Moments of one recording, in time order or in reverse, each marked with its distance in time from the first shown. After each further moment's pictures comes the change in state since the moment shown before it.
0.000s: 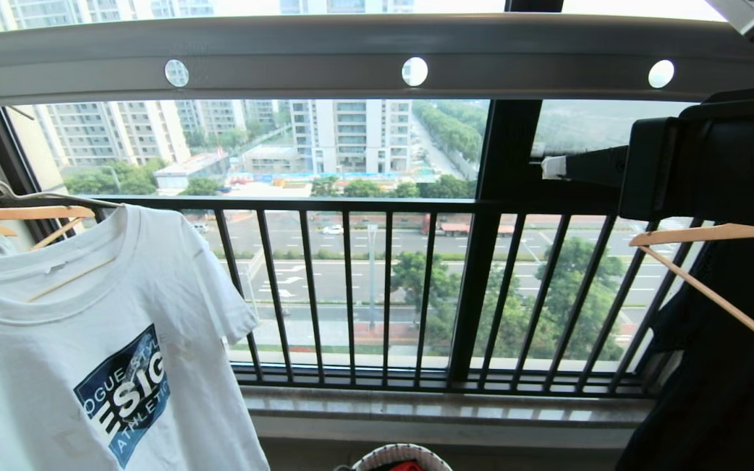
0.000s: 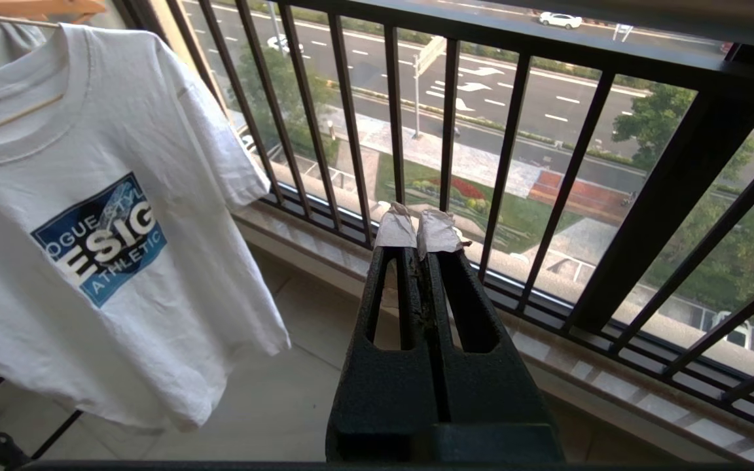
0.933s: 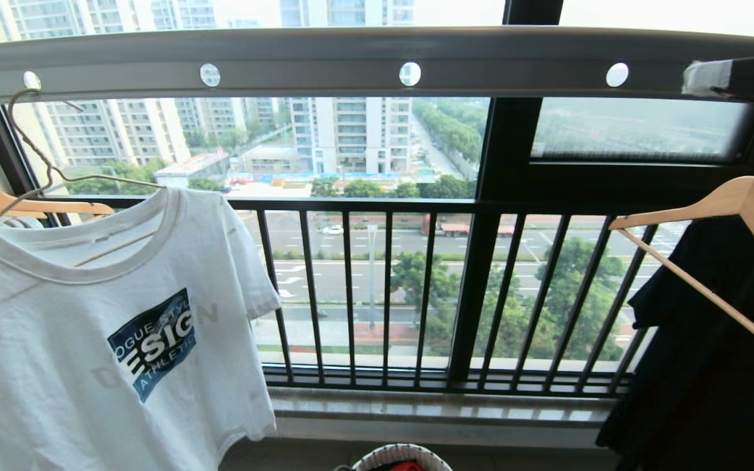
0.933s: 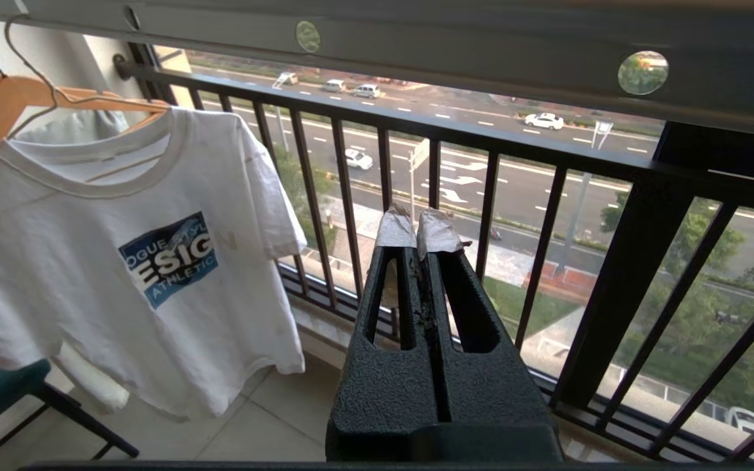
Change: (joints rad) left arm -0.012 -0.184 0.430 -0.416 0.009 0.199; right arm 0.024 -0.202 0.000 -0.002 -0.050 -0.050
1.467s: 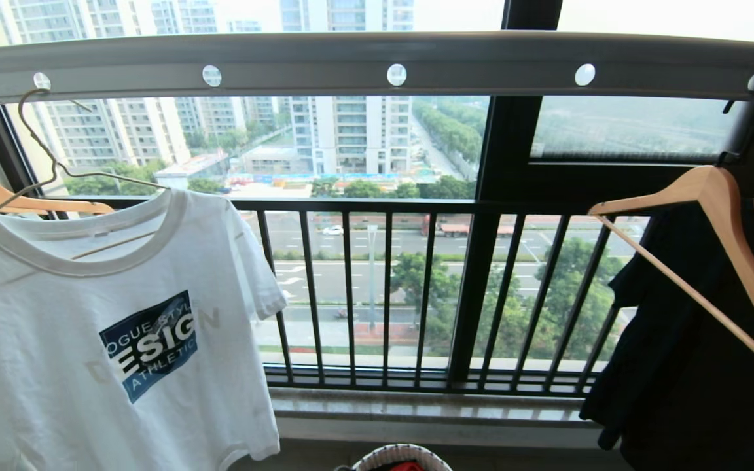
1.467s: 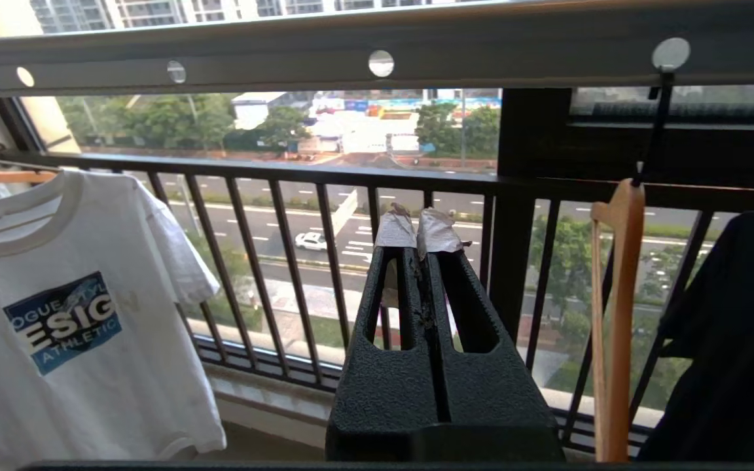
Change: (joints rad) left arm 0.000 -0.002 0.000 0.002 0.010 -0.112; right arm -0.206 -0.351 0.208 0.013 -0.040 -0.027
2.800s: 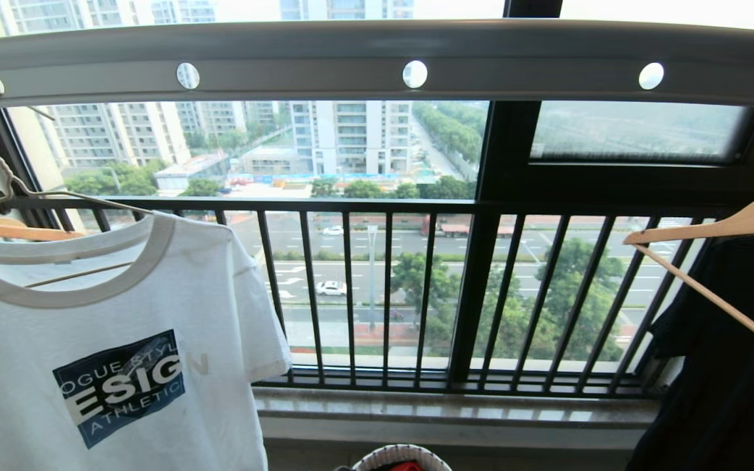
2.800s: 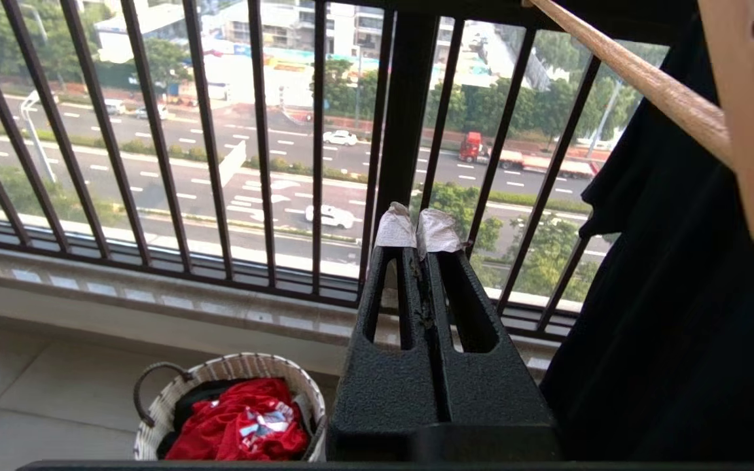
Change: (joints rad) left arm 0.000 0.000 0.000 0.001 0.000 -0.001; right arm -0.503 -0.810 1.043 -0.140 0.350 -0.159
